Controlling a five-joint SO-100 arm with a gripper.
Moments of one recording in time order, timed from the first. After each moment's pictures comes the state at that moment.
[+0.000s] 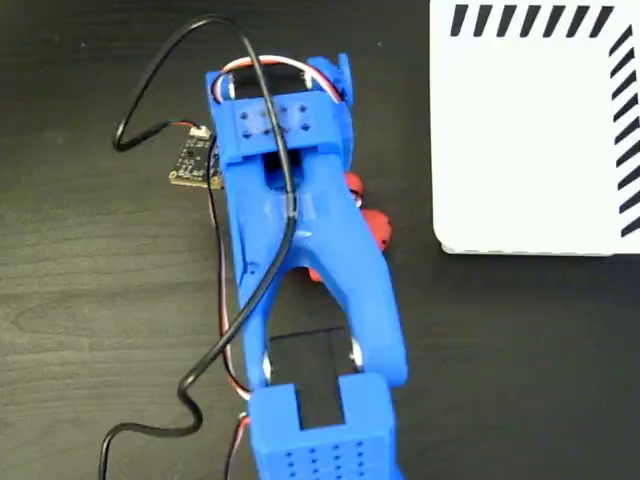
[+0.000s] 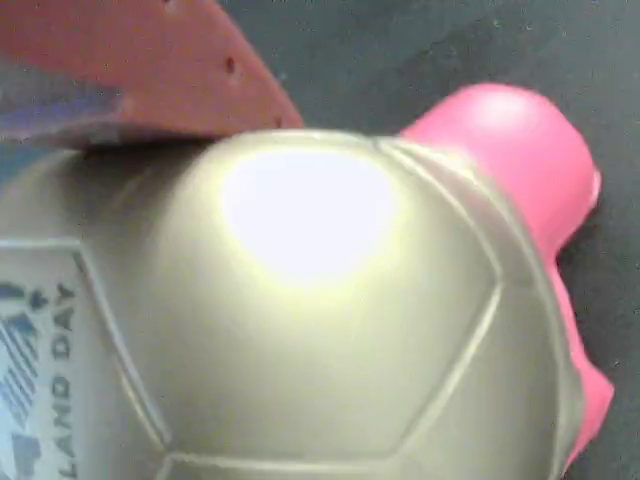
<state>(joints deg) 0.9 65.4 85.9 84.0 24.9</state>
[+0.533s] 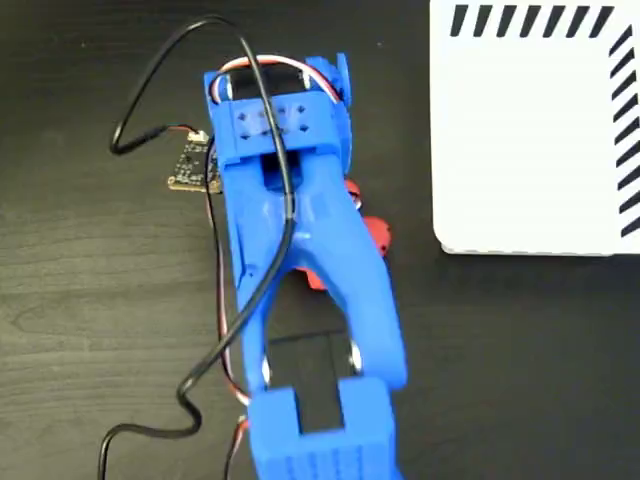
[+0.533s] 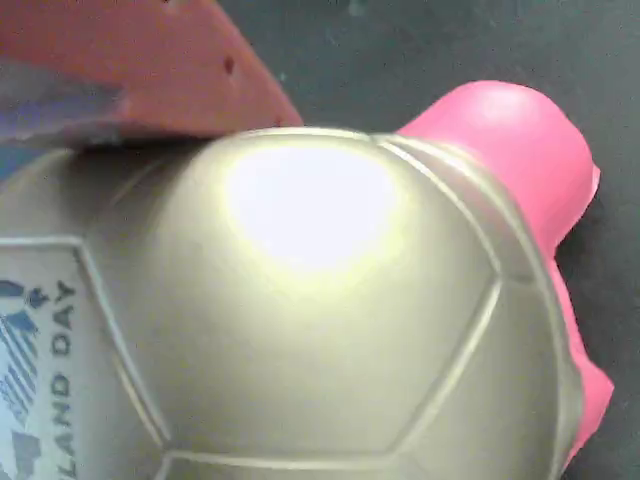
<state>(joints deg) 0.8 69.6 86.0 87.2 24.0</state>
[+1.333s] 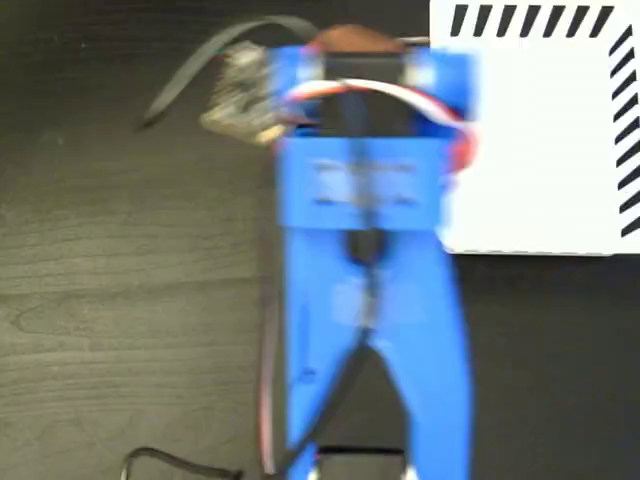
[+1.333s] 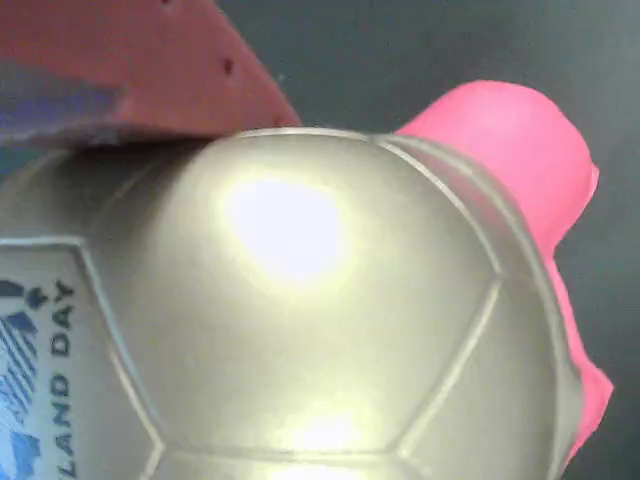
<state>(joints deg) 12.4 89.1 65.7 101.8 15.5</state>
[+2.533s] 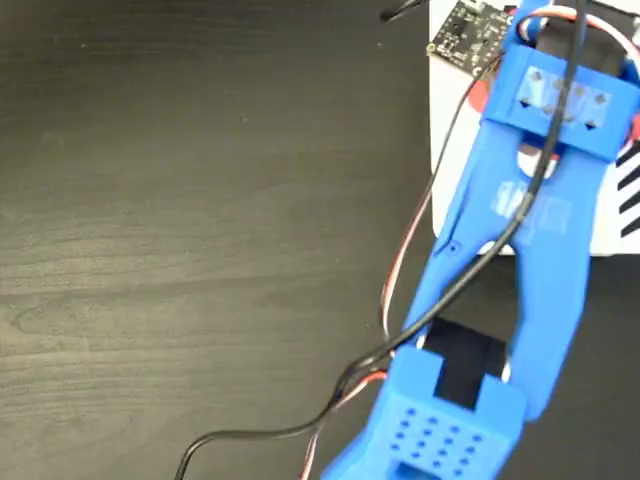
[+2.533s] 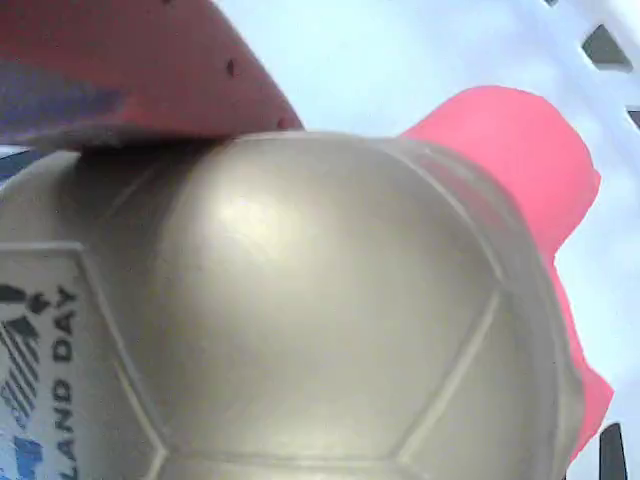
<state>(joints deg) 30.8 58.7 48.4 90.8 8.7</state>
